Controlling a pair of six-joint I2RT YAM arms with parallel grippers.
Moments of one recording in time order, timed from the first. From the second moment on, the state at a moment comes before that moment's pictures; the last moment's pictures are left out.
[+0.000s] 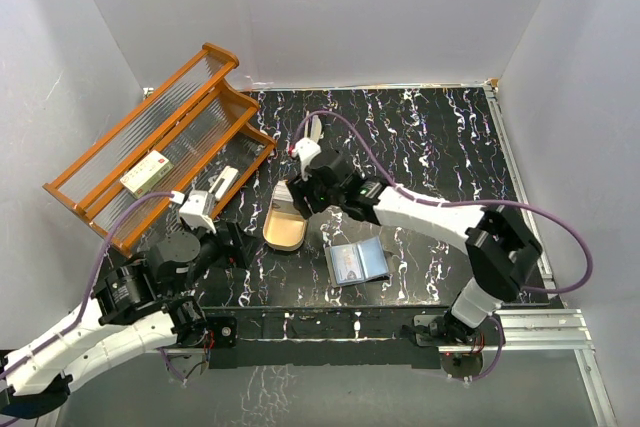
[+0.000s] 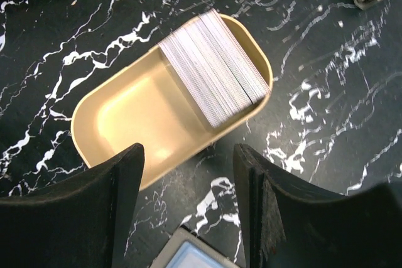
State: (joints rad) left arm -1.01 0.42 0.69 -0.74 -0.45 -0.62; right arm 0.85 1.59 1.12 -0.16 0.01 0.14
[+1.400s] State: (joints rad) left arm -1.01 0.30 0.67 -0.72 -0.46 -0.59; right arm 1.01 1.96 1.34 -0.16 0.45 -0.29
